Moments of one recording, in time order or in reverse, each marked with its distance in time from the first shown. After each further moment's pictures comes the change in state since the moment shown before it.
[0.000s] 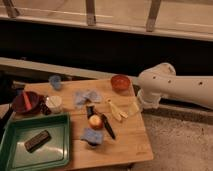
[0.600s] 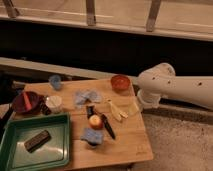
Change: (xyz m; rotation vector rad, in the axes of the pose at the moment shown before) arm -0.005 -0.003 0.000 0.032 -0.015 -0.003
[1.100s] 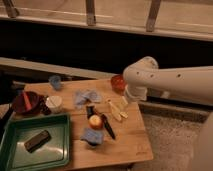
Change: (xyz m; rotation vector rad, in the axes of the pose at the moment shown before) arm -0.063 0.059 -0.002 -0.003 -0.026 -0.146
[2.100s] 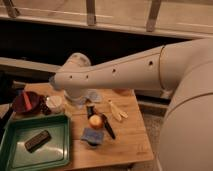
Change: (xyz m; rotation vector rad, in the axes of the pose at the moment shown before) arm -0.084 0.237 -0.059 -0.091 -0.164 -0.571
